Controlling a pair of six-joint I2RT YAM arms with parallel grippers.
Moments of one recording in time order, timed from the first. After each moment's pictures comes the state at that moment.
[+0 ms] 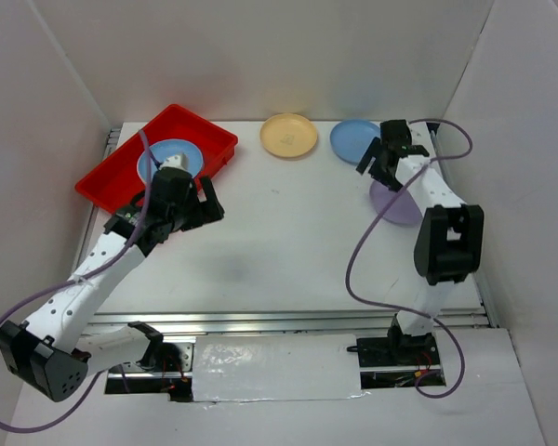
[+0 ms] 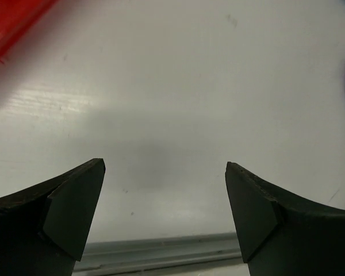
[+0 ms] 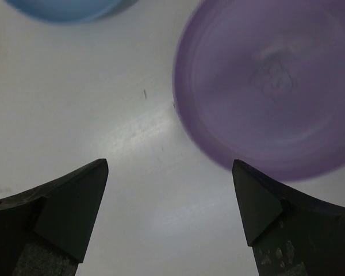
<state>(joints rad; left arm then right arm) -0.43 1.12 1.19 -0.74 -0.20 -0.66 0.06 1.75 1.42 -0.58 0.21 0.58</state>
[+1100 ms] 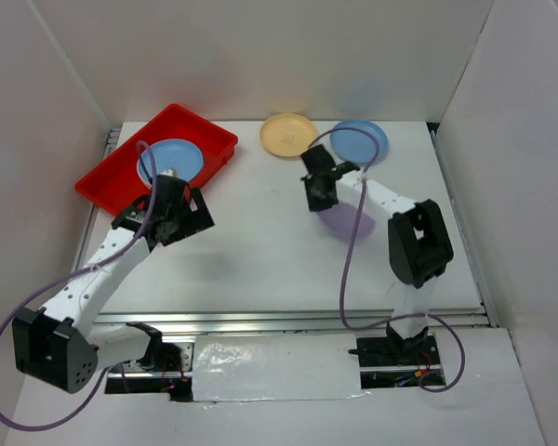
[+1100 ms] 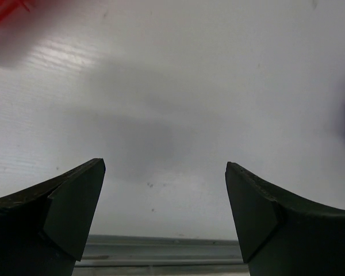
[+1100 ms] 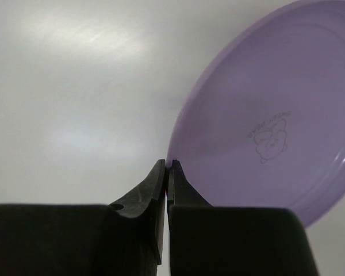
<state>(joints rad) -0.37 1.14 0.97 -0.73 -0.15 -0.70 0.40 1.92 1.48 -0.64 0.19 0.28</state>
